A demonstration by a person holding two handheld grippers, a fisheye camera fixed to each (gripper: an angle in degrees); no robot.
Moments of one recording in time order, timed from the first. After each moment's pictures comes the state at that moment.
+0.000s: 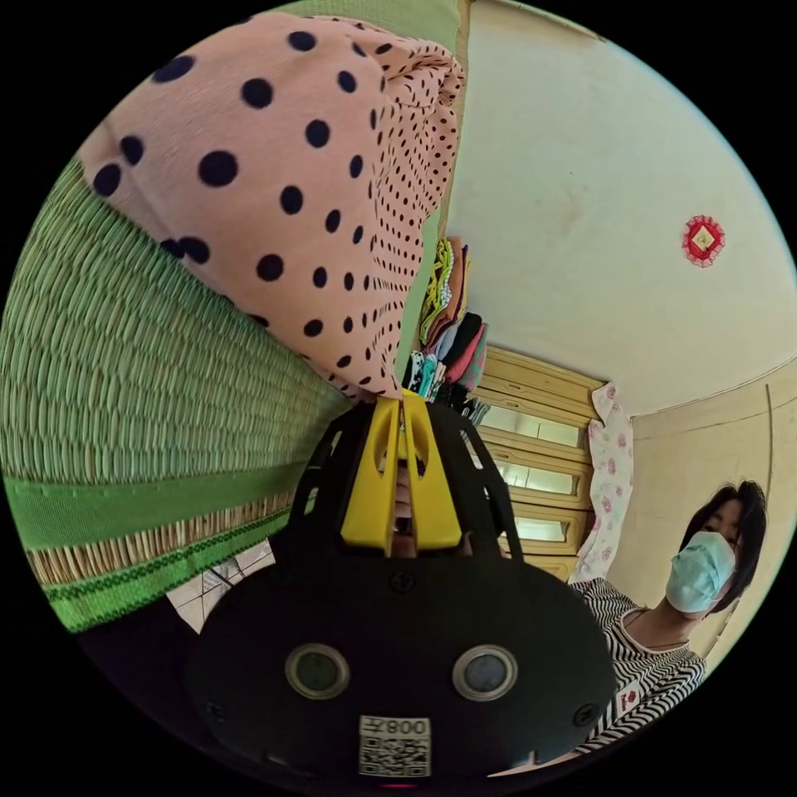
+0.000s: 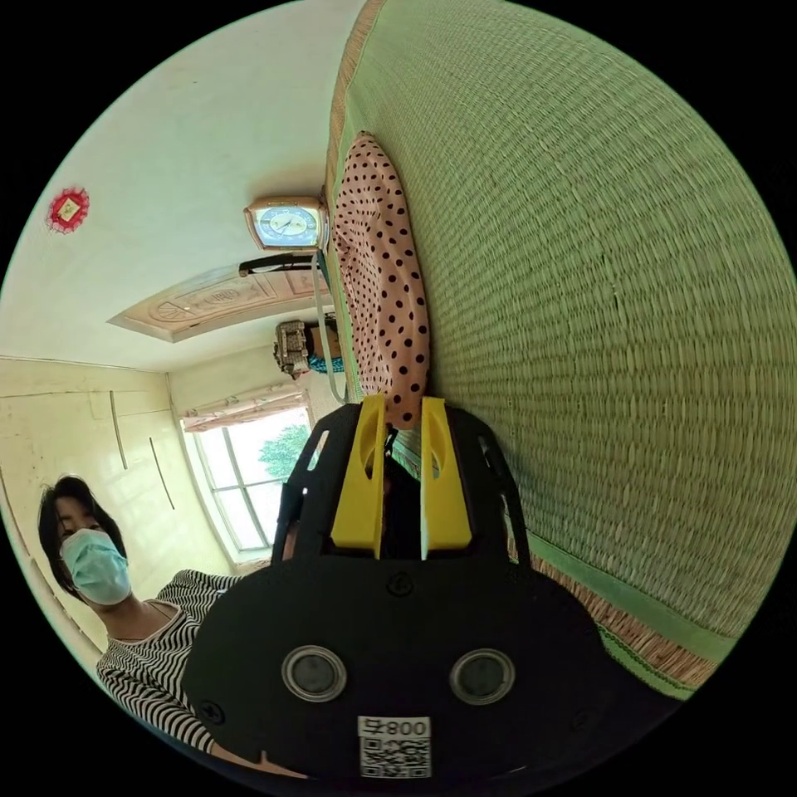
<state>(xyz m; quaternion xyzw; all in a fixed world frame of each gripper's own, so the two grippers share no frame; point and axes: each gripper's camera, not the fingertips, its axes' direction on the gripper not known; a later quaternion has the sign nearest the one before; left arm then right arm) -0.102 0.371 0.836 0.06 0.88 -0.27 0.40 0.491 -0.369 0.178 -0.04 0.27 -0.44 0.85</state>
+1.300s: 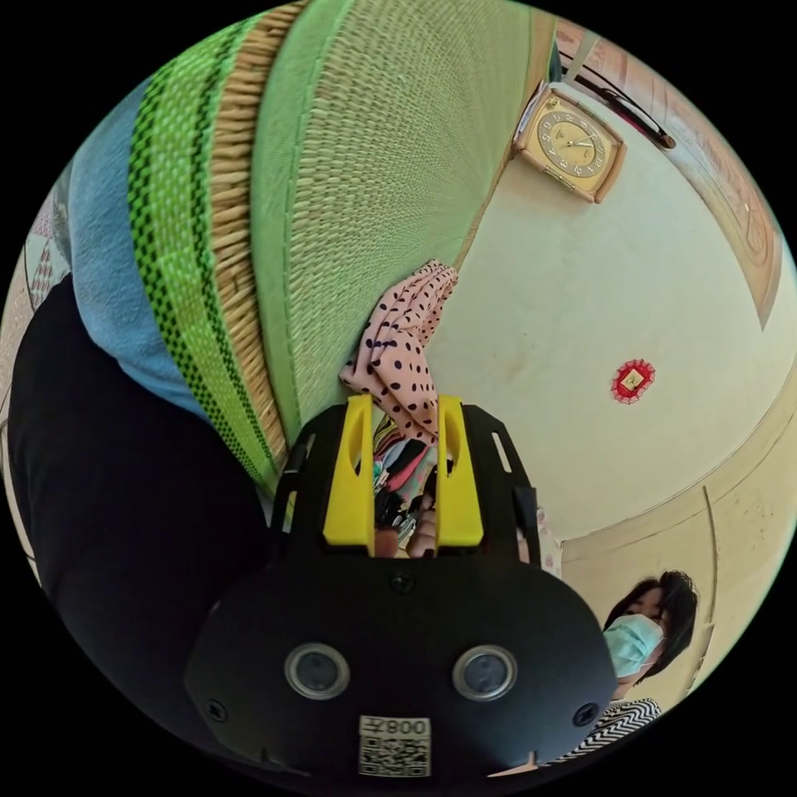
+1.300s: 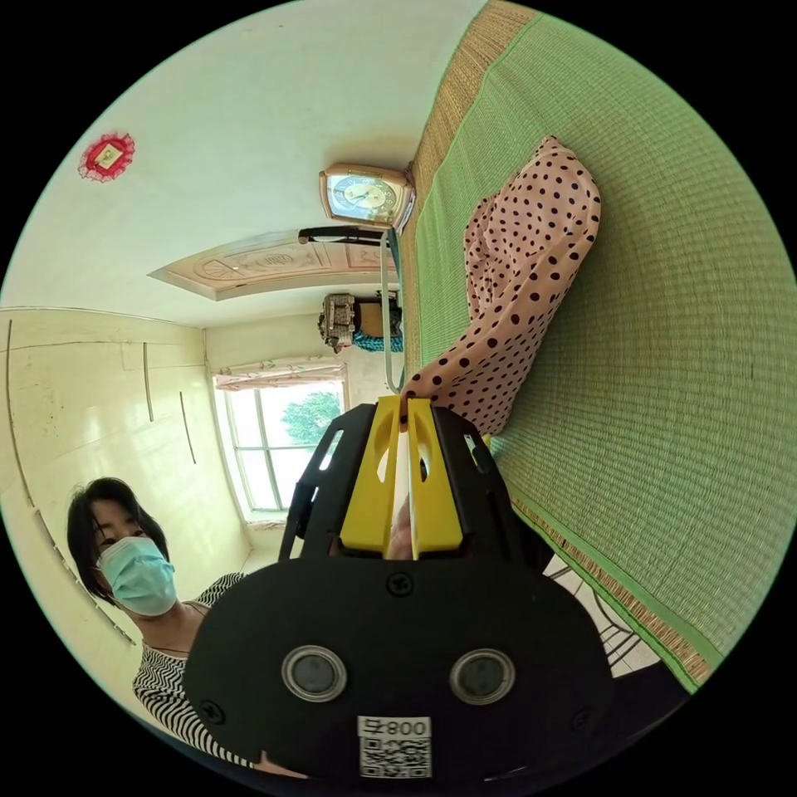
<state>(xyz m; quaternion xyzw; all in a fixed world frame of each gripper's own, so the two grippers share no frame) -0.137 0.440 0.923 0.08 0.83 -0.49 0.24 0.422 -0.278 0.161 -0.12 0.24 -0.49 0.83</state>
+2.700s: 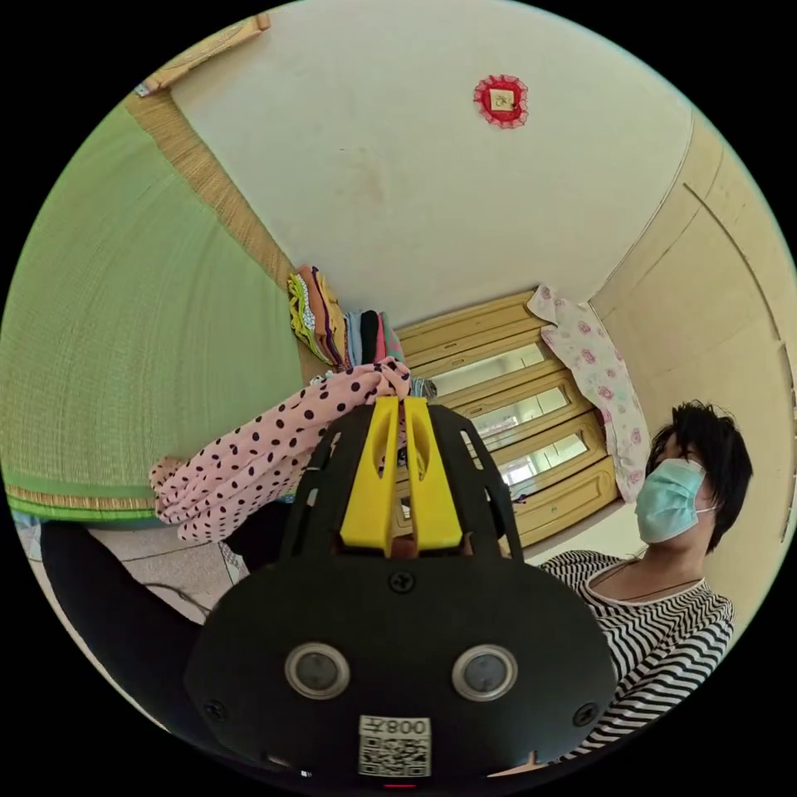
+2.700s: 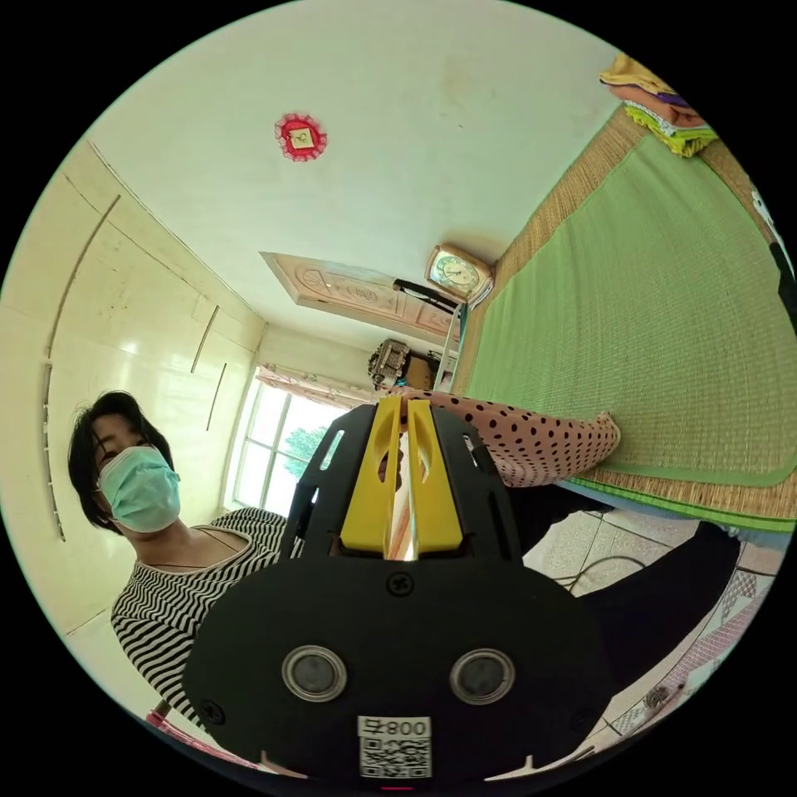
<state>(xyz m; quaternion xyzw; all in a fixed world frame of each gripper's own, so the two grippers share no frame) 0.113 0.308 0.610 0.31 0.82 -0.18 0.45 0.587 -0.023 -0.177 -0.05 0.13 -0.65 0.75</state>
